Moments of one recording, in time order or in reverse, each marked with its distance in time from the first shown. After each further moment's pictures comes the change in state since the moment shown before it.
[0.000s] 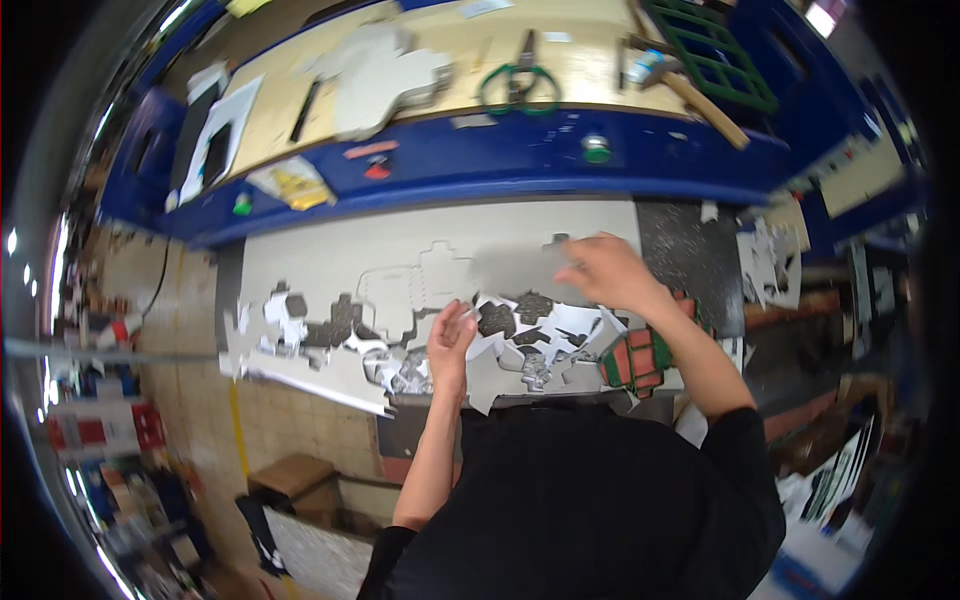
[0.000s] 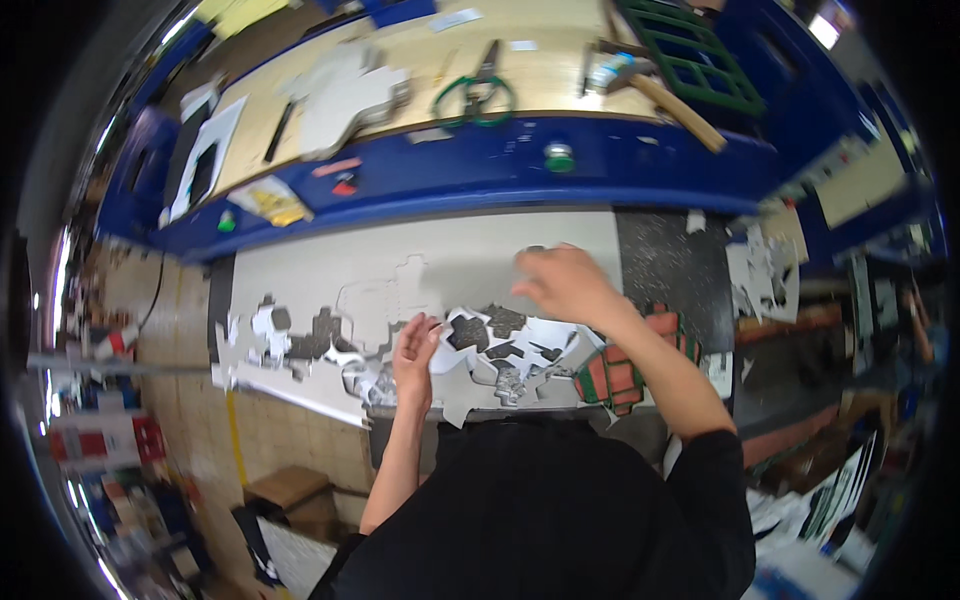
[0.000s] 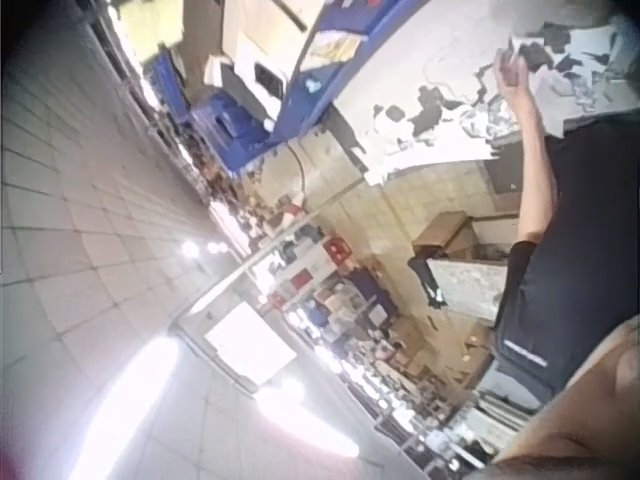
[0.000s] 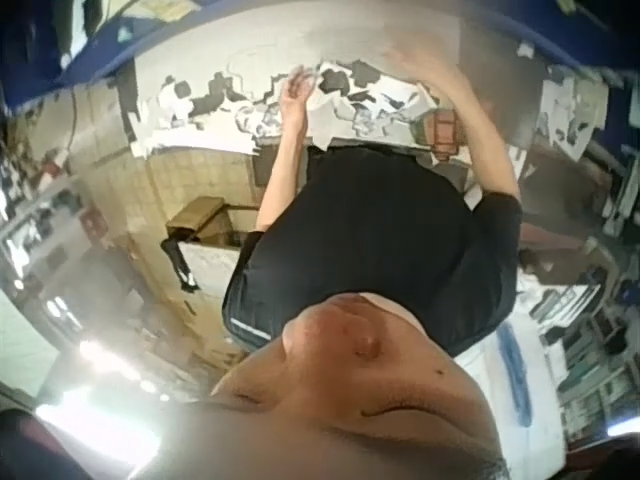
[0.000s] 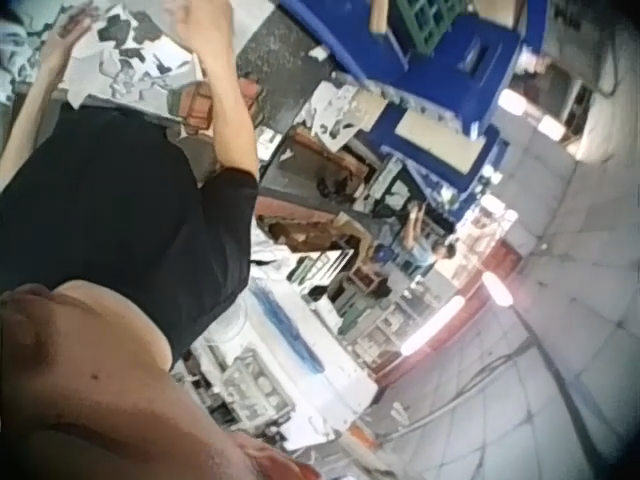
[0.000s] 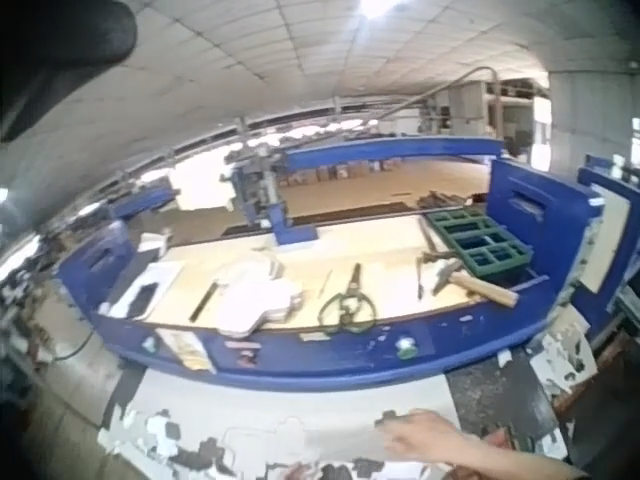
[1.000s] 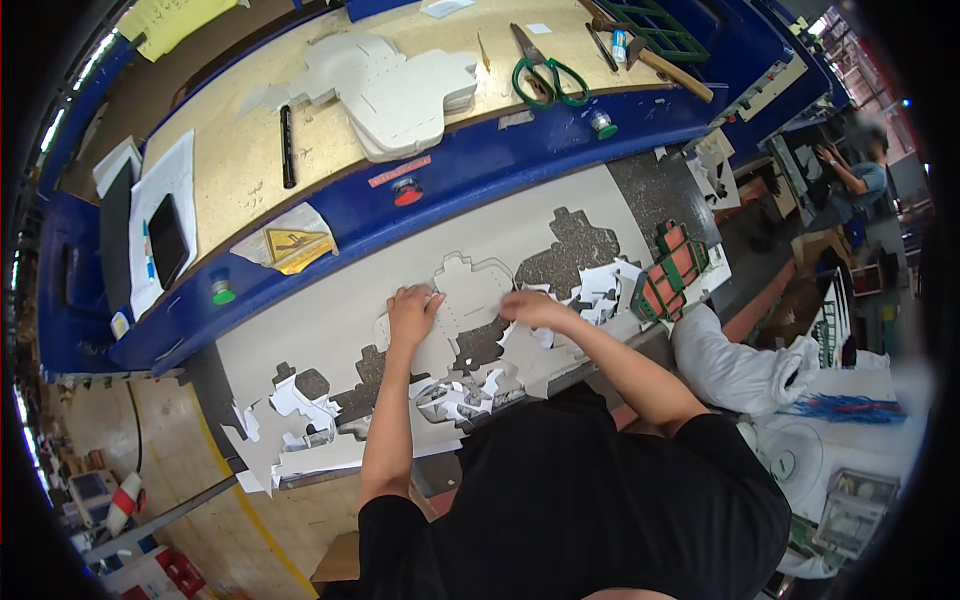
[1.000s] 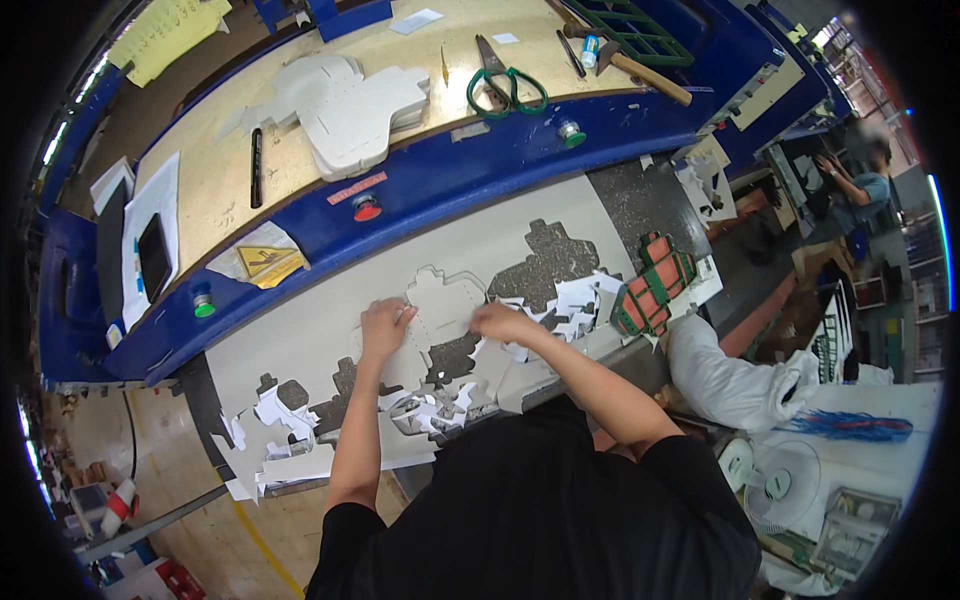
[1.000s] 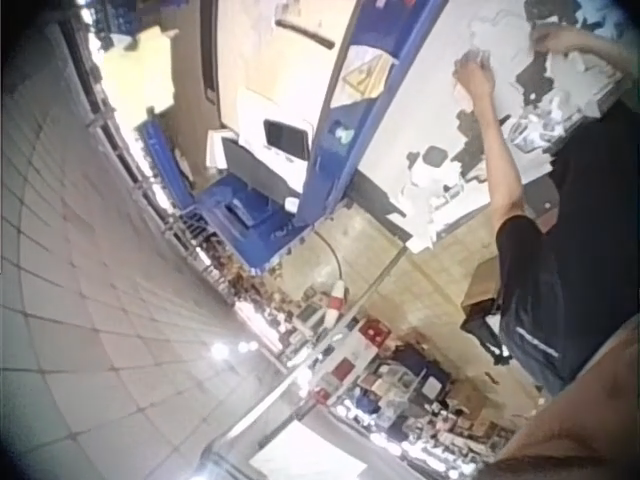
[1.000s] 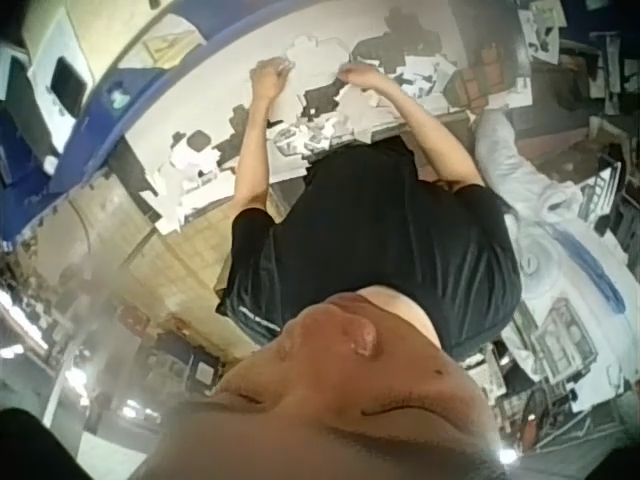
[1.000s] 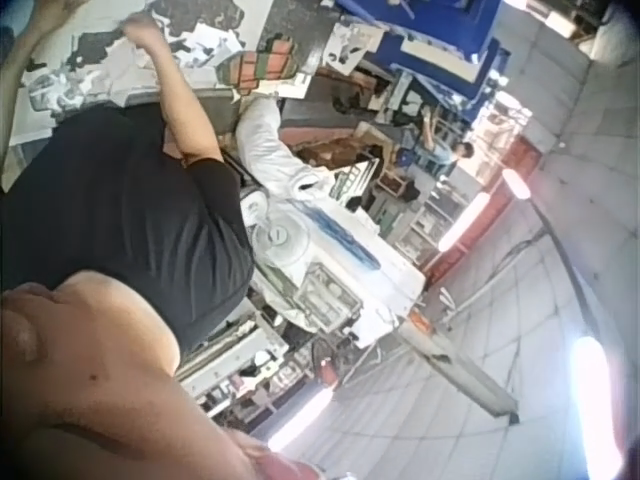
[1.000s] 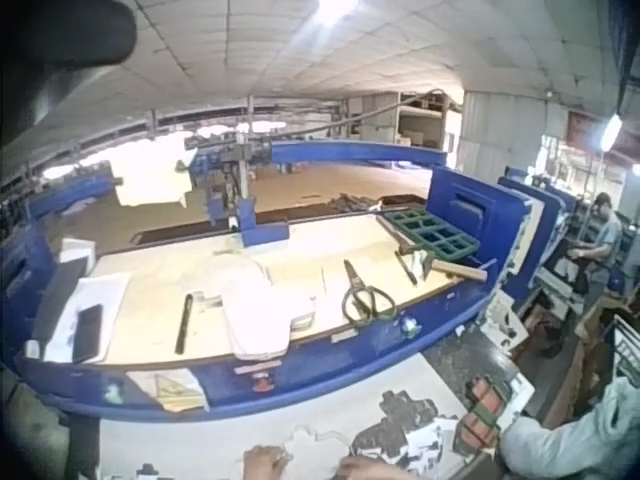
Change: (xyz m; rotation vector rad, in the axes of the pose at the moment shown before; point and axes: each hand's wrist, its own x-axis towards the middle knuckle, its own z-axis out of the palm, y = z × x) left_hand 0.229 0.016 -0.135 1.247 -0.613 0.697; right_hand 0.088 -0.054 0.239 0.587 -0.087 0.618
